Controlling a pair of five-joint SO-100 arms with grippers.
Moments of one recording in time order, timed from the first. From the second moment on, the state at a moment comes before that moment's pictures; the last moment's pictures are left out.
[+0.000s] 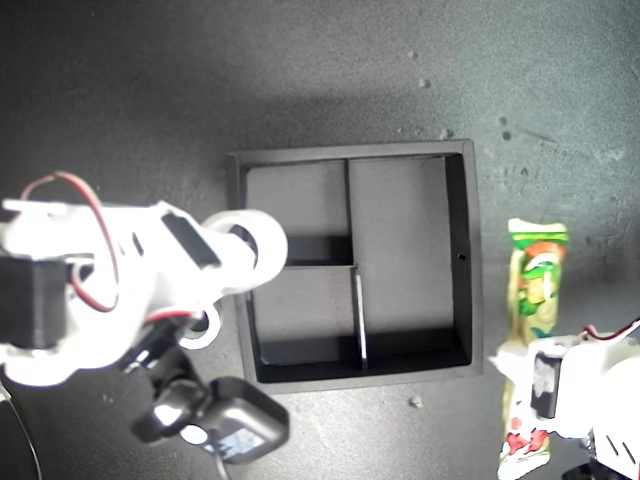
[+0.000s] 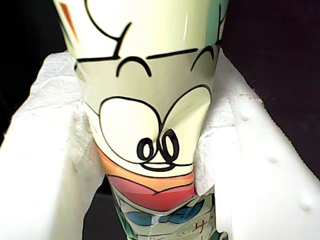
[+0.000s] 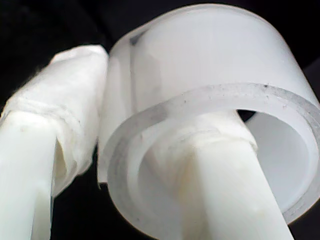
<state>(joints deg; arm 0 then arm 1) 5.2 88.0 75.2 75.3 -53.4 -14.9 66.9 44.6 89.1 16.6</state>
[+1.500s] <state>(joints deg) -0.8 43.6 19.1 104.0 -51.3 -14.2 57.7 43.6 75.1 13.5</state>
